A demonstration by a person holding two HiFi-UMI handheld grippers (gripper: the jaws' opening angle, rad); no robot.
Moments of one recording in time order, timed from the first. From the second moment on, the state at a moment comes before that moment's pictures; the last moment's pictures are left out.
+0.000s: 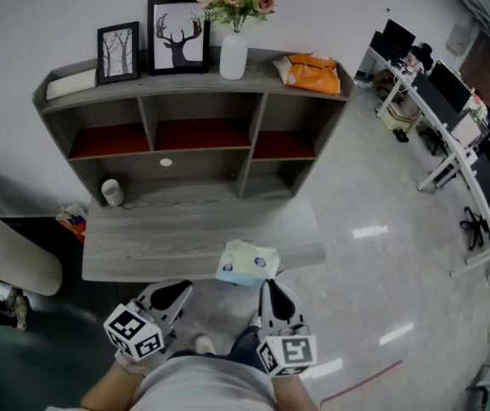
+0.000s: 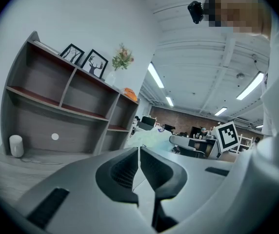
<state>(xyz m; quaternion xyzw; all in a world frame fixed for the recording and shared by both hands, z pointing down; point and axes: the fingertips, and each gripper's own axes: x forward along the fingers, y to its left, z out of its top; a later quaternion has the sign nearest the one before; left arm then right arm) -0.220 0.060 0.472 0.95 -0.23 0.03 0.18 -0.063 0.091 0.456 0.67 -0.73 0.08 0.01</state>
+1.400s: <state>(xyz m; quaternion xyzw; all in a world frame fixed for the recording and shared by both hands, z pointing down) -0.007 -0.099 0.460 0.93 -0.33 0.05 0.17 0.148 -0.109 0.445 0.60 -0.80 0.10 -0.03</state>
